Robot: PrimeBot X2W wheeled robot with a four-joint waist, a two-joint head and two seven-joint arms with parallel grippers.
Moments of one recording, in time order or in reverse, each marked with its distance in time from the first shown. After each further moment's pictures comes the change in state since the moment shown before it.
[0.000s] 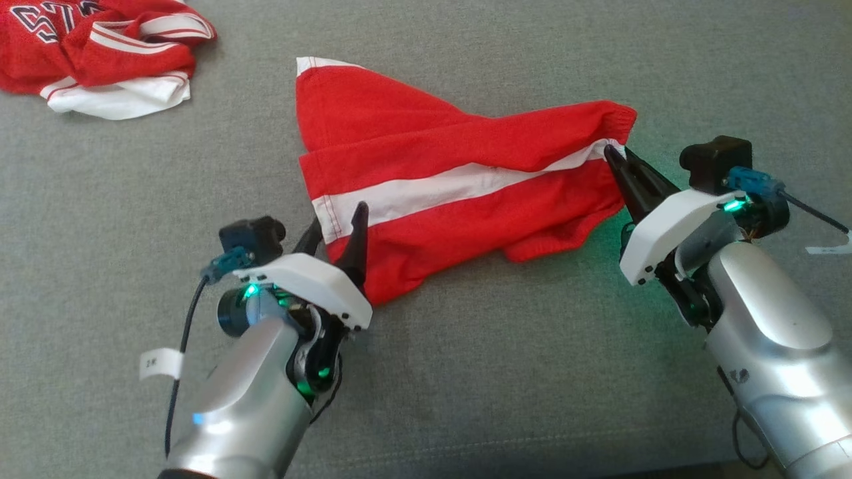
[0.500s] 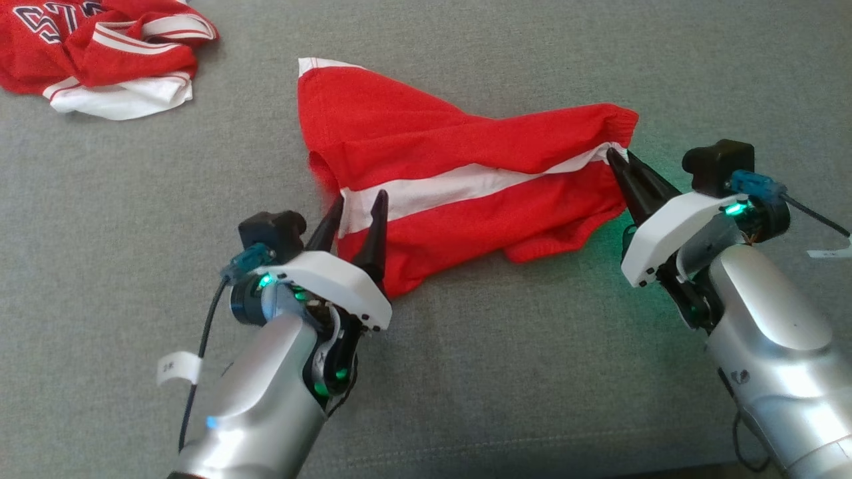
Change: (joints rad) left arm 0.013 0.000 -0.038 -0.106 0.057 0.042 -0.015; right arm 0.000 0.000 0.003 0.021 0.016 0.000 -0.013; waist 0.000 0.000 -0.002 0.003
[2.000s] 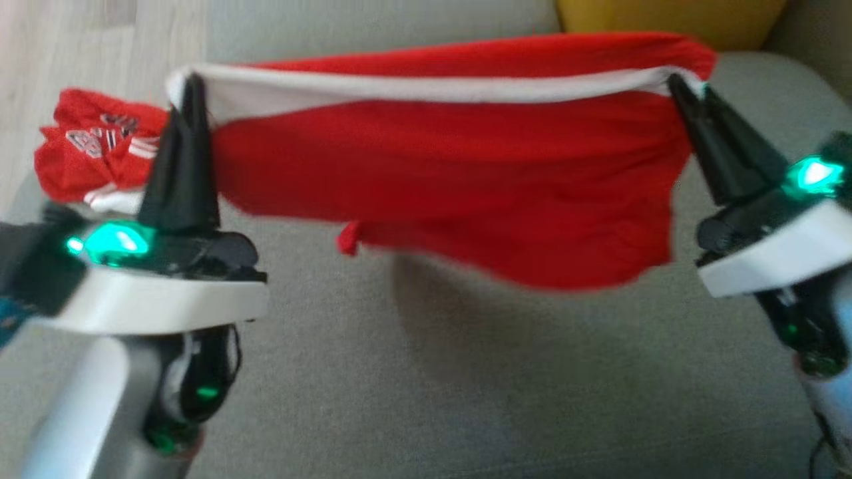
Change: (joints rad) left arm 0.220 0.260 0.241 -0.876 0.091 0.161 0.025; right arm 0.242 -0.172 -0.167 -0.811 0.020 0.000 0.098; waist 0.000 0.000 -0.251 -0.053
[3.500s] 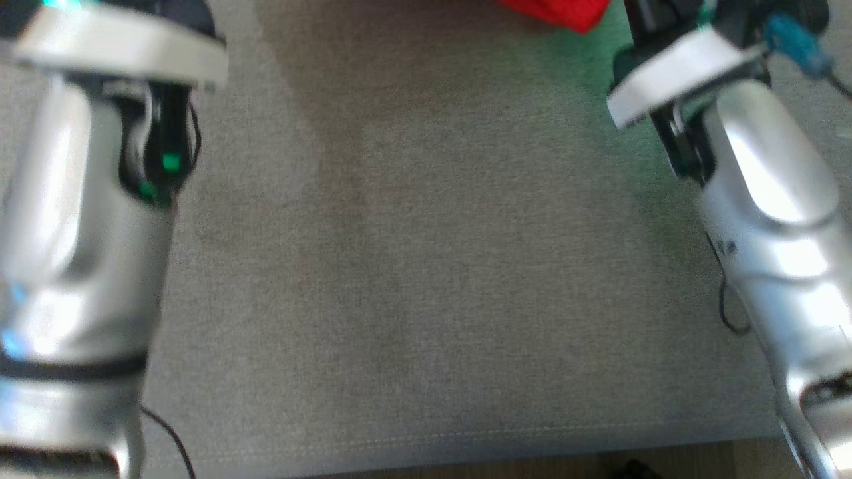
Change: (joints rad) left arm -0.581 -0.100 0.085 0.615 0.131 -0.267 -0.038; right arm -0.595 0.262 0.118 0.846 -0.236 0.000 -0.345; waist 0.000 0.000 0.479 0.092
